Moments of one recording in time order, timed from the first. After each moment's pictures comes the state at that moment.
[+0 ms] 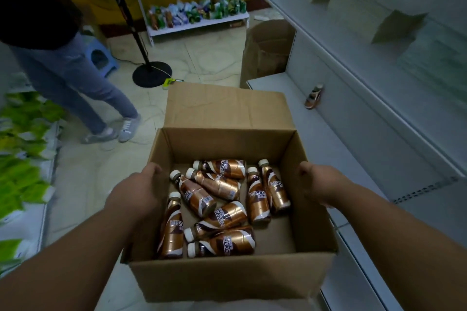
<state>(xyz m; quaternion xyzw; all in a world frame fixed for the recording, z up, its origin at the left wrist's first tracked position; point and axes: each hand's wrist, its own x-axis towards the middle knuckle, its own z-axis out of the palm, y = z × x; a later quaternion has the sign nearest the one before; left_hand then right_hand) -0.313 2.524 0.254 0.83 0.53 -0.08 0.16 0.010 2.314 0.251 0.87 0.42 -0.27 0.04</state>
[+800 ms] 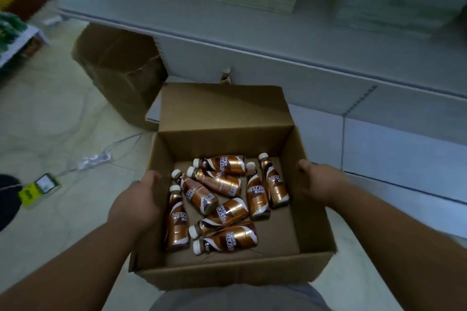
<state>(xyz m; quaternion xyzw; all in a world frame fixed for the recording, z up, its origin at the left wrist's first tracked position) -0.002 2.853 0.206 0.96 0.12 -0.20 0.12 0.031 2.469 0.213 0.95 -0.03 -0.31 -0.05</state>
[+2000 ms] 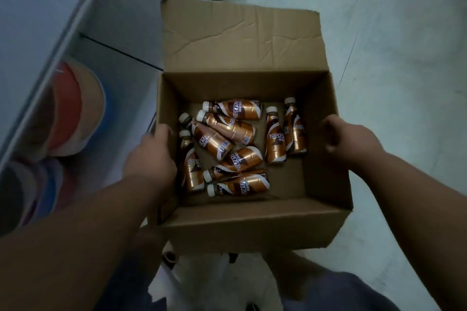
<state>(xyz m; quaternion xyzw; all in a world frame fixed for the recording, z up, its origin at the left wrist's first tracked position) 0.049 2.522 -0.205 0.79 -0.53 -0.29 -0.08 -0.325 2.461 -0.216 0.65 -0.69 -0.18 -0.27</state>
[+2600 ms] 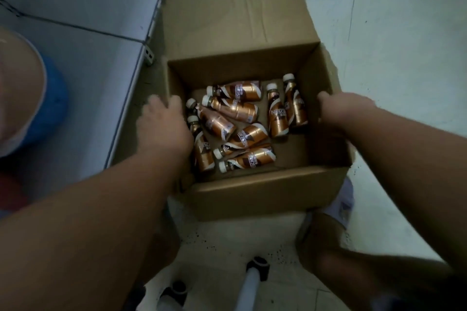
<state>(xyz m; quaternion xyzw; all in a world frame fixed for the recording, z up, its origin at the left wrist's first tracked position) 0.026 2.538 -0.366 0.75 -0.64 -0.14 -0.08 -0.280 2.515 -0.364 0.61 -0.71 -0.30 -0.17</state>
